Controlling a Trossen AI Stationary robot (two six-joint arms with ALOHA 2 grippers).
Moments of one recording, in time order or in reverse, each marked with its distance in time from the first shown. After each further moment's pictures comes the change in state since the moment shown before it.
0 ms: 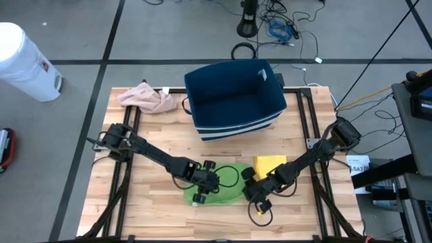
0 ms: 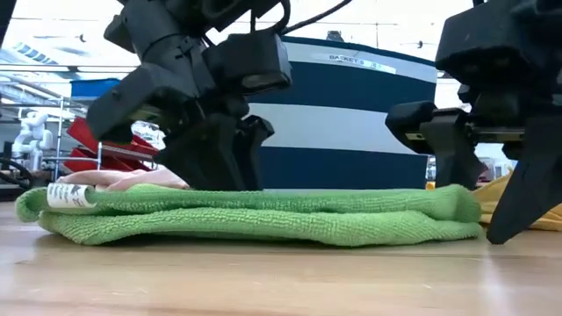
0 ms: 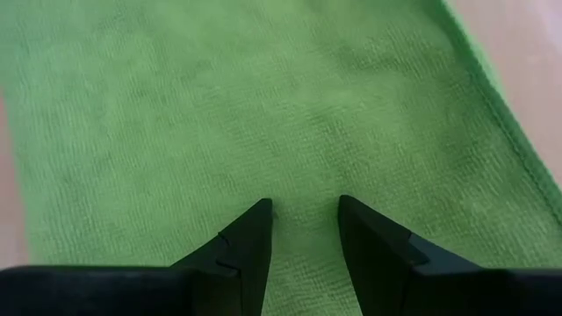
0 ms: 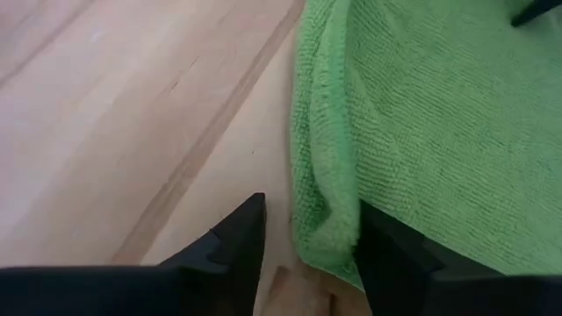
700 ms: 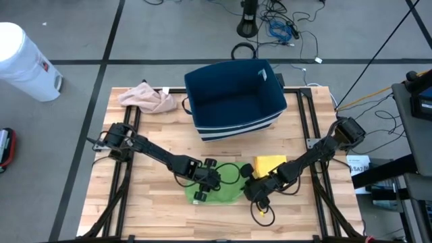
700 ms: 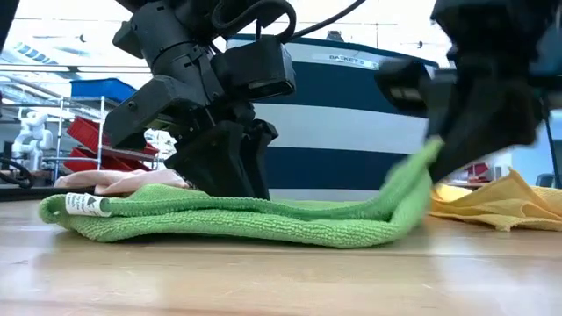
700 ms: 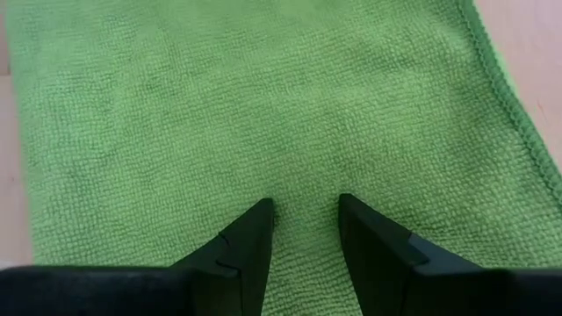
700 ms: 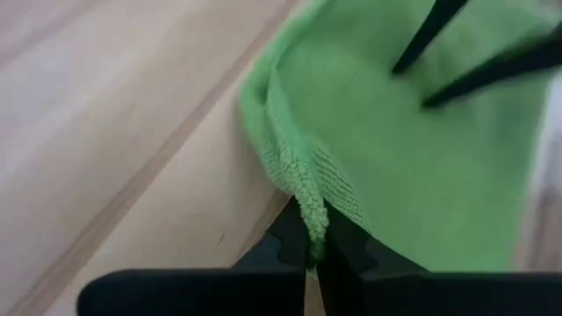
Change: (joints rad) left arm 0.026 0.009 0.001 0.006 0.002 0.024; right arm -0.003 -0.068 0.023 -0.009 0.126 -0.168
